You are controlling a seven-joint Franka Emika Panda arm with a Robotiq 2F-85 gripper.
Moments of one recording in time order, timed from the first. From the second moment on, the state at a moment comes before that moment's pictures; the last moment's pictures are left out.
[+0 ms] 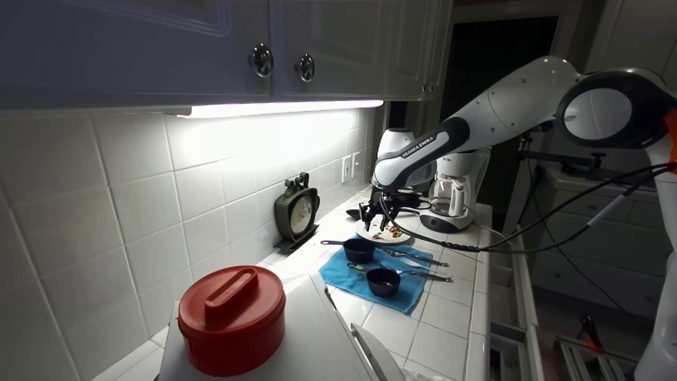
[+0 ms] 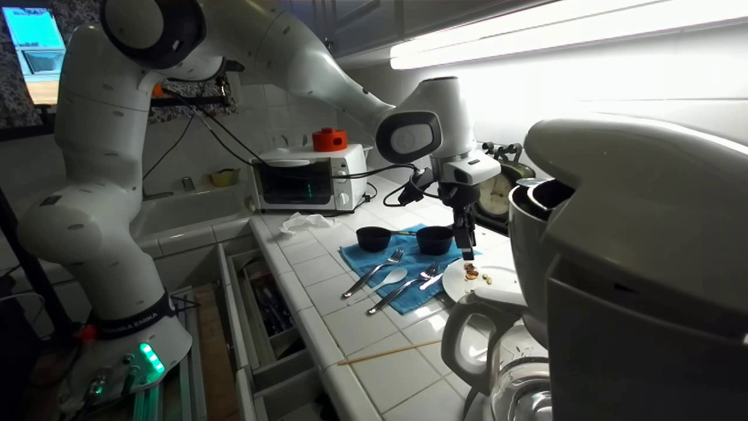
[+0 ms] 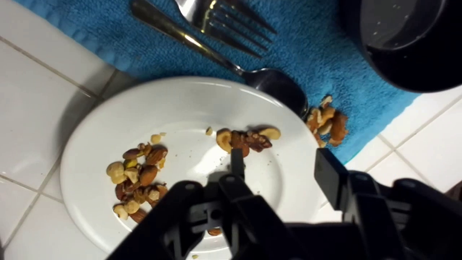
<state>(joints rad) -0.18 0.41 -0.28 -1.83 0.10 2.45 0.44</state>
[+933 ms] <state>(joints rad) -0.17 0.43 -0.24 -1.83 0.13 2.45 0.54</state>
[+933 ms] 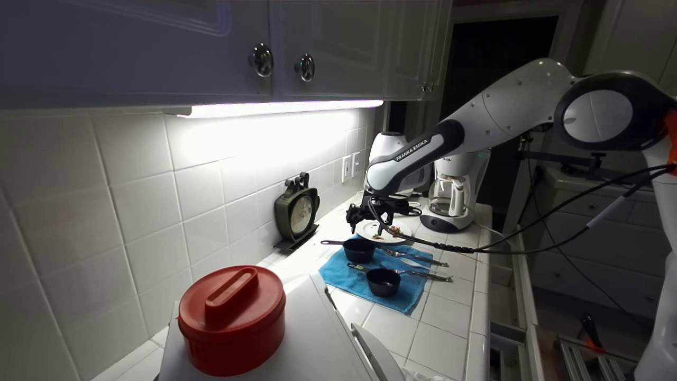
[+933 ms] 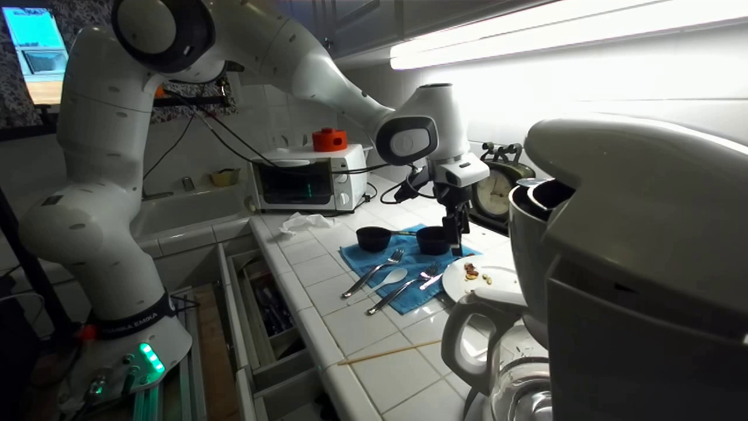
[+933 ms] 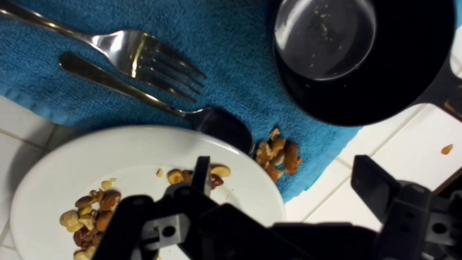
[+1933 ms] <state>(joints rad) -0.17 0.49 -0.23 -1.76 0.18 2.49 0.55</state>
